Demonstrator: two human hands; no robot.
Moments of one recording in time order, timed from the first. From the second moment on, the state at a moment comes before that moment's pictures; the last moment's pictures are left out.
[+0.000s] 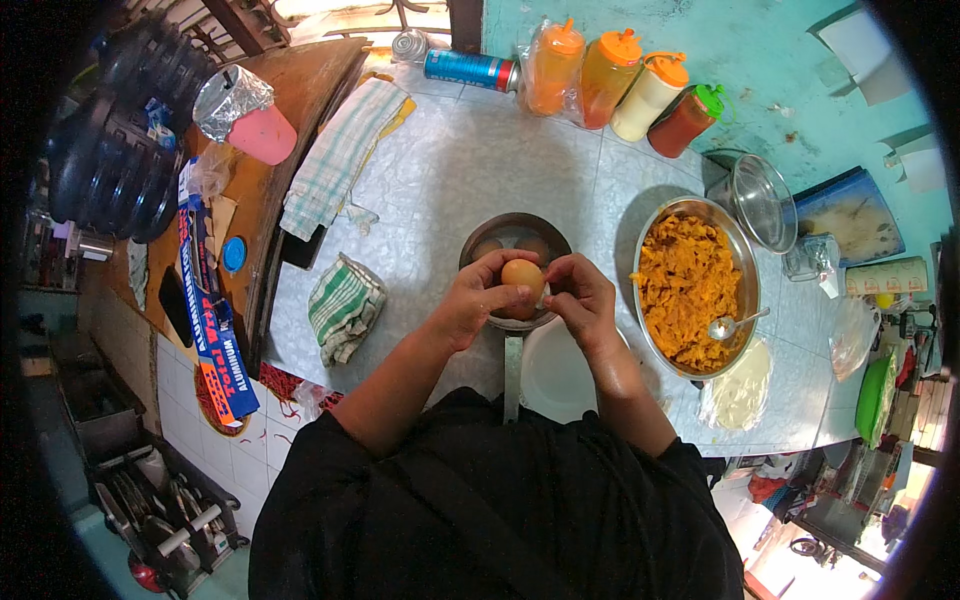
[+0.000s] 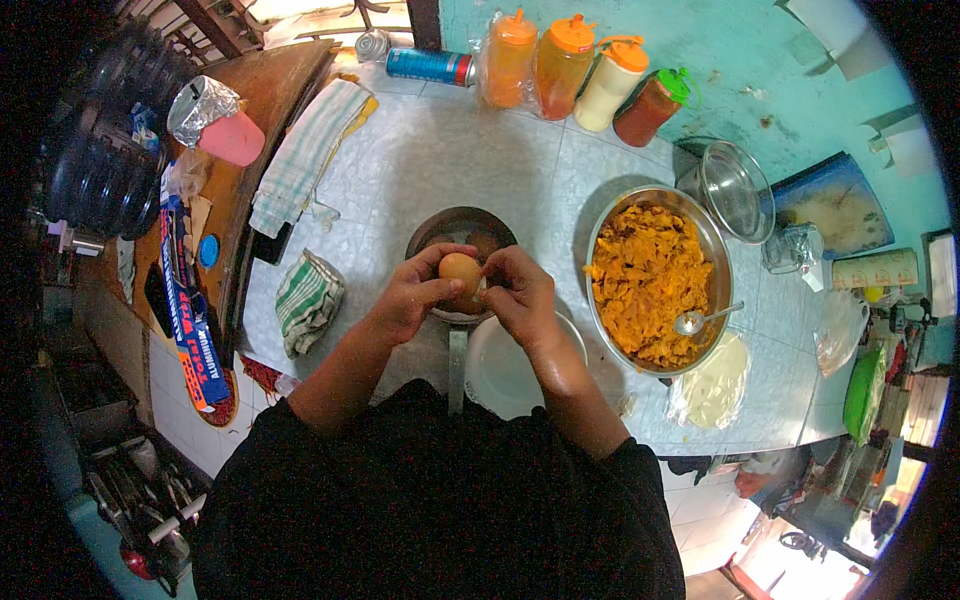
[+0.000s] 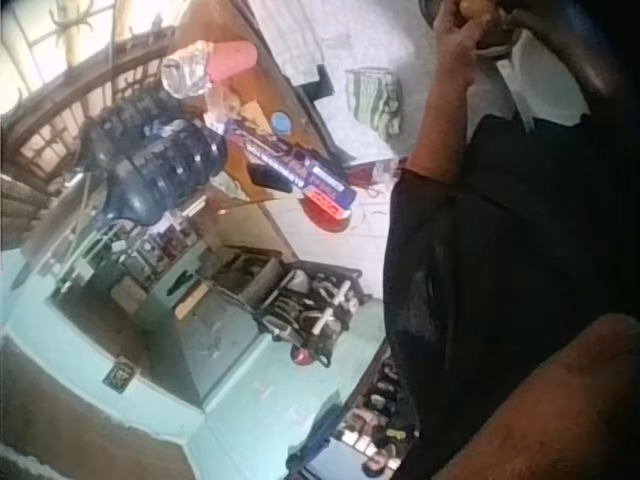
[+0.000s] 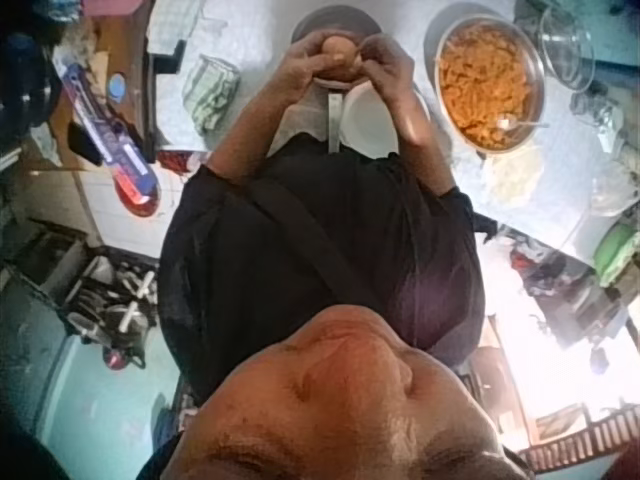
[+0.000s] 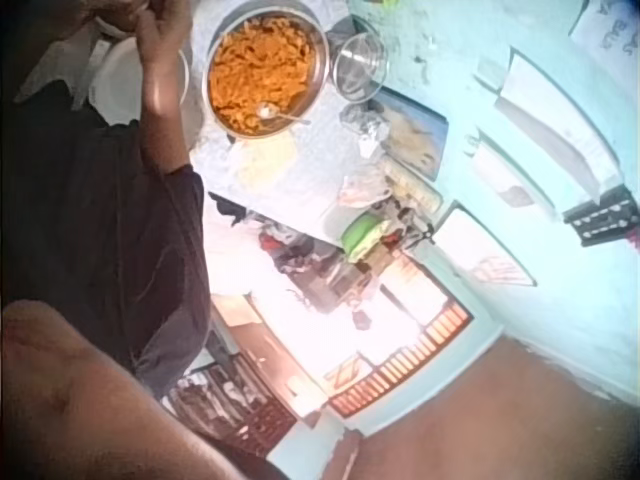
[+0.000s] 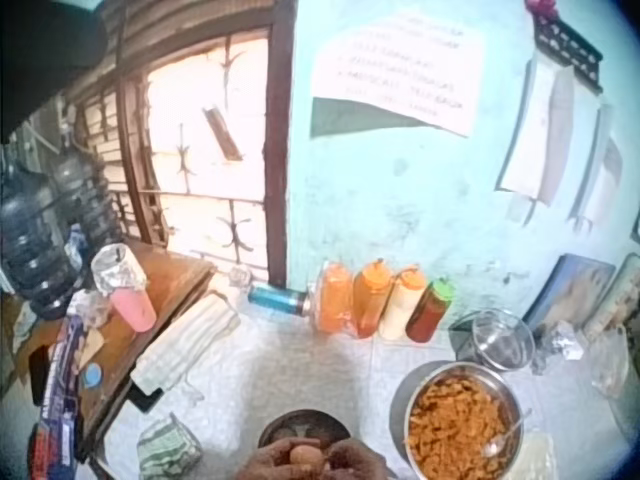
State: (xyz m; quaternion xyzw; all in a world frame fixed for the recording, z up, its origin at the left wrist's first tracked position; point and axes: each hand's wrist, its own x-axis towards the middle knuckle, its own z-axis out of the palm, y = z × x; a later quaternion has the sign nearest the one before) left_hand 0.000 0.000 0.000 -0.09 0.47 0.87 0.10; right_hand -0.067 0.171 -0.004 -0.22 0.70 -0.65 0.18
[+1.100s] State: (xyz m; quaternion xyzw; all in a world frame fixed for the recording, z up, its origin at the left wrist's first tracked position) left_hand -0.005 -0.003 -0.002 -0.13 0.40 0.90 0.09; right_hand -0.071 0.168 0.008 -0.19 0.62 -0.72 0.23
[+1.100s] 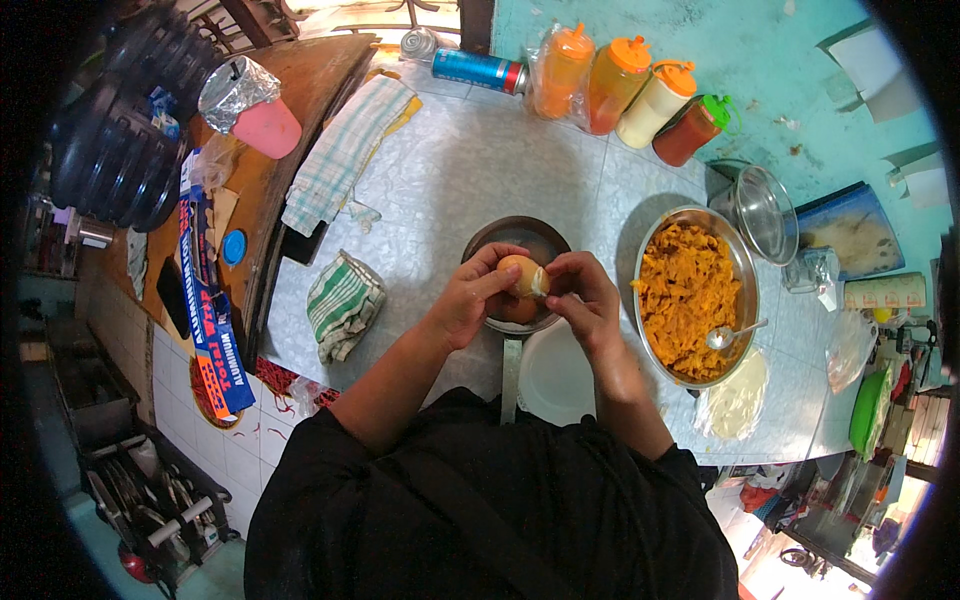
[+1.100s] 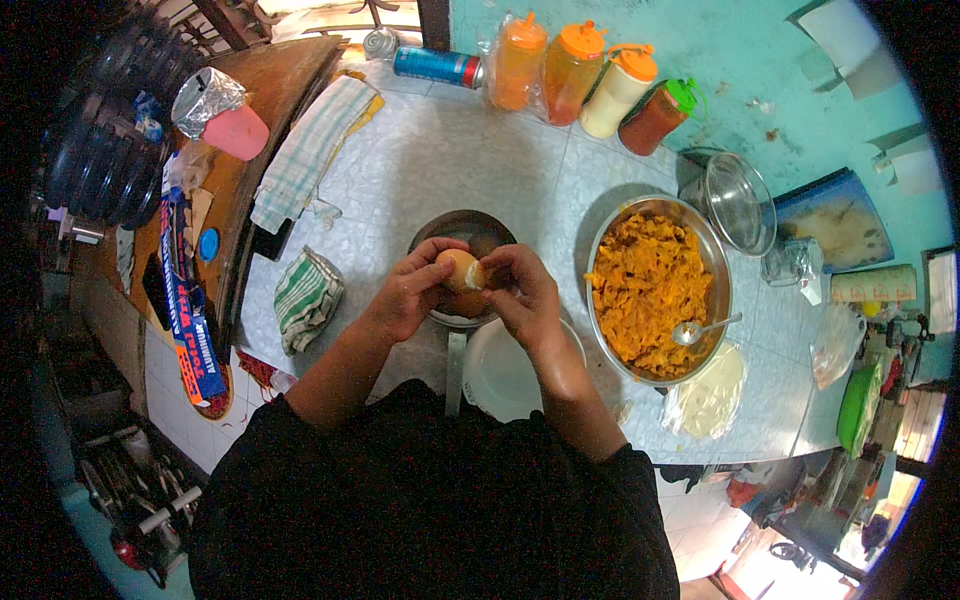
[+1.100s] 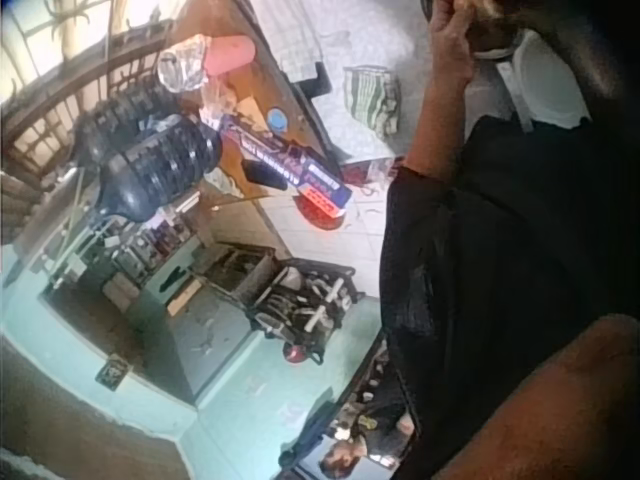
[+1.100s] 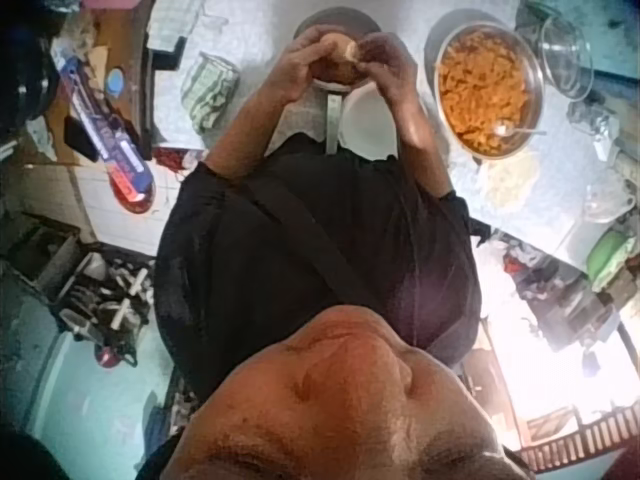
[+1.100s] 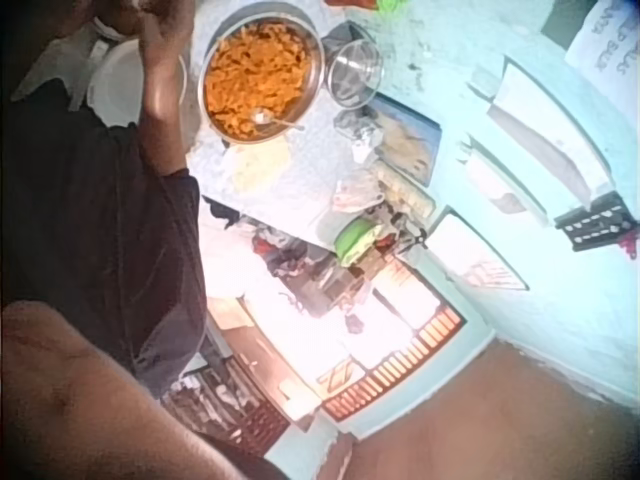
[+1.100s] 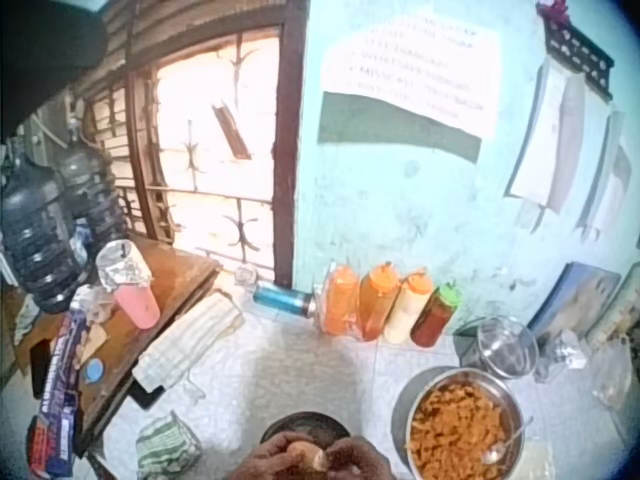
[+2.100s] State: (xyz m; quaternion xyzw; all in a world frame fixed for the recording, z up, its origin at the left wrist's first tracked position) left_hand -0.012 -0.005 0.004 -0.16 0.38 0.89 0.18; right_hand -0.075 0.167 0.009 -0.35 0.73 -0.57 0.17
